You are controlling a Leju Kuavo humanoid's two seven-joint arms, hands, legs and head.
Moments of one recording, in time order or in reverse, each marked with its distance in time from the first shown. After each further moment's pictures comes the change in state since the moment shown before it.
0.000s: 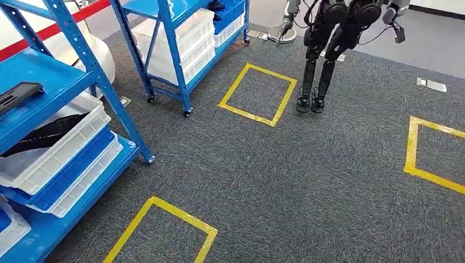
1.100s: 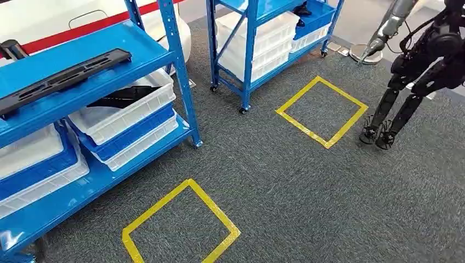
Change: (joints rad) left arm -0.006 -0.011 -0.001 0.000 -0.050 -0.030 0.031; right arm 0.001 -0.005 0.010 0.002 0.002 0.021 -0.007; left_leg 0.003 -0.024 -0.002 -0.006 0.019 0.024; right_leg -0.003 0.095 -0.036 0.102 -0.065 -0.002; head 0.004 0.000
